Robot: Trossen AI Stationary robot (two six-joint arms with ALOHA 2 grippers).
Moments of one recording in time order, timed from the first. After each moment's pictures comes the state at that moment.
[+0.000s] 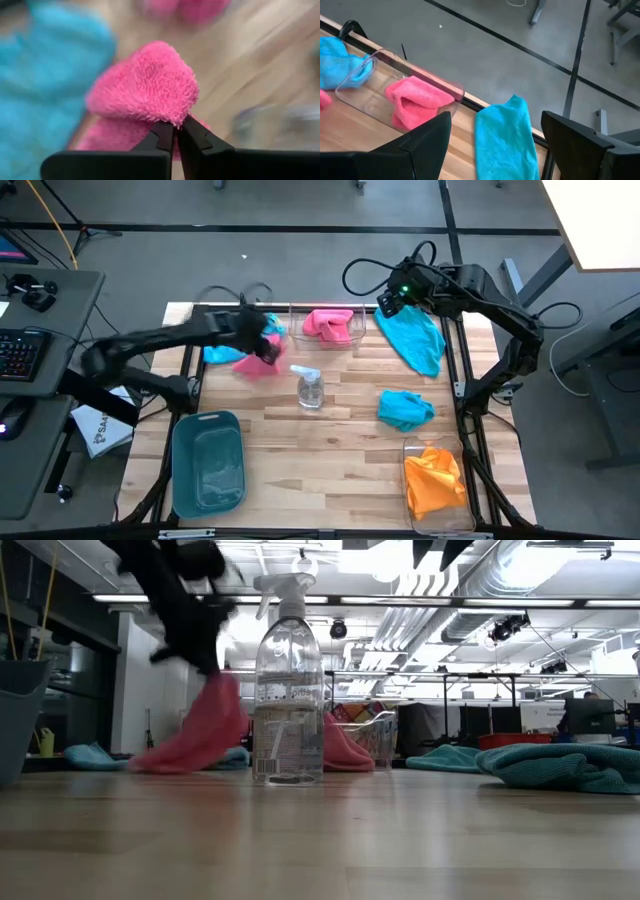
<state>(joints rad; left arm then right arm) 0.48 1.23 0.93 -0.67 -0.04 -0.49 -0.29 1.59 2.09 -1.50 0.69 0.53</state>
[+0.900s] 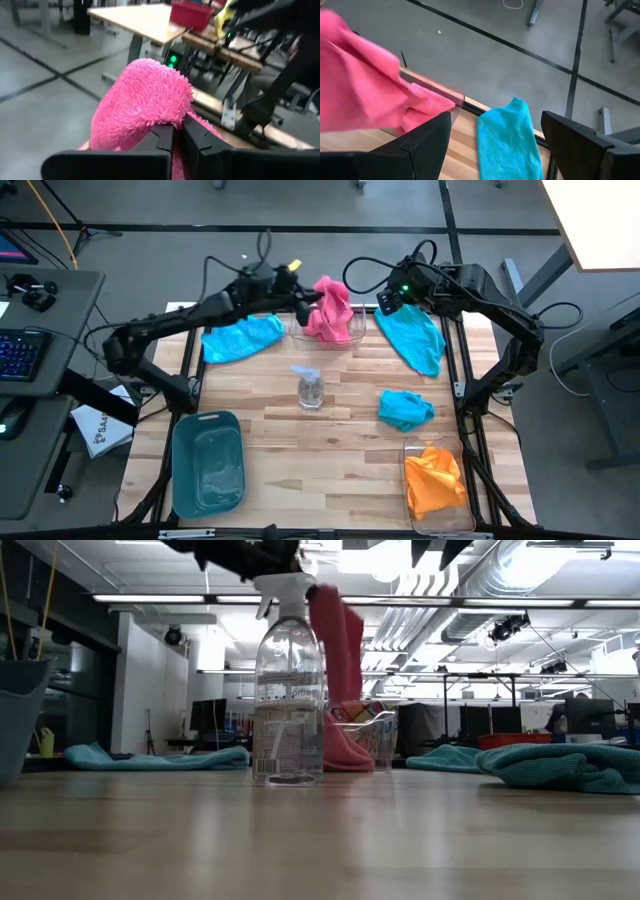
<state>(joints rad) 0.49 1.50 1.28 -0.03 0.09 -0.23 -0.29 1.59 2.09 -1.48 0.71 0.57</state>
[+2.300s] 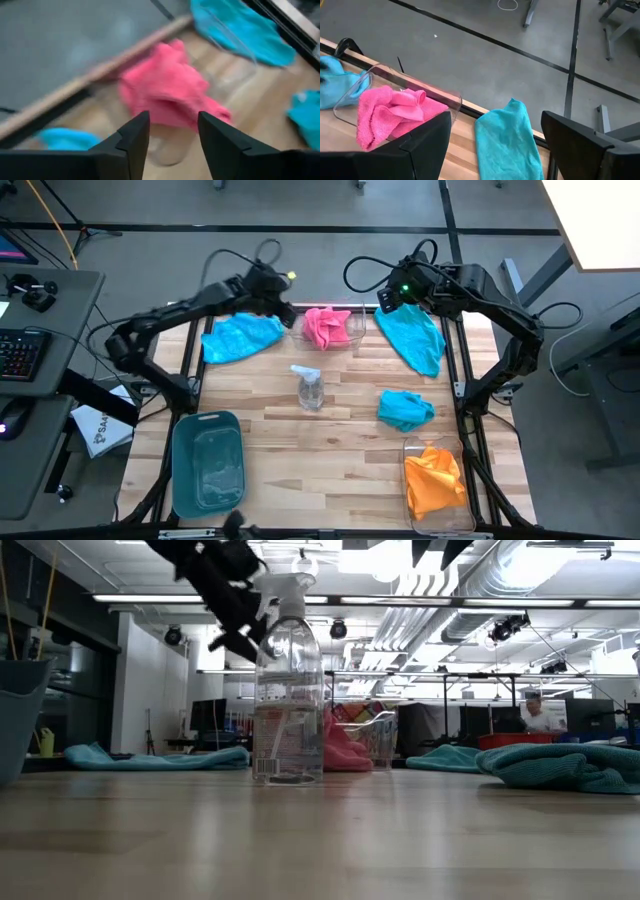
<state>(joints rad) 0.64 1.50 1.28 -0.57 0.03 -0.27 -0.29 1.59 2.09 -1.48 0.73 0.59</state>
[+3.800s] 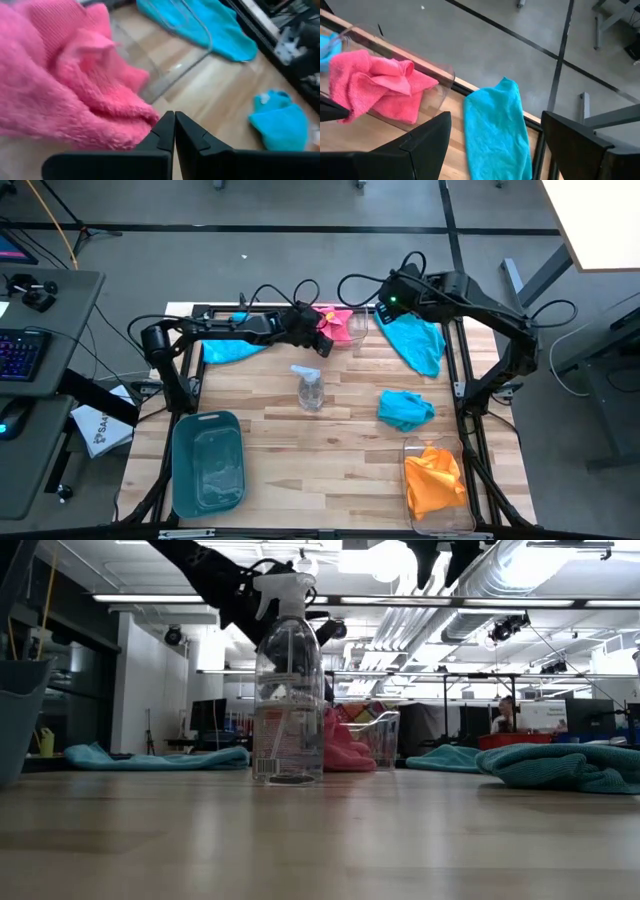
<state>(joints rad) 0.38 1.78 1.19 -0.11 0.00 -0.52 -0.29 1.59 1.97 -1.53 0.72 0.62</state>
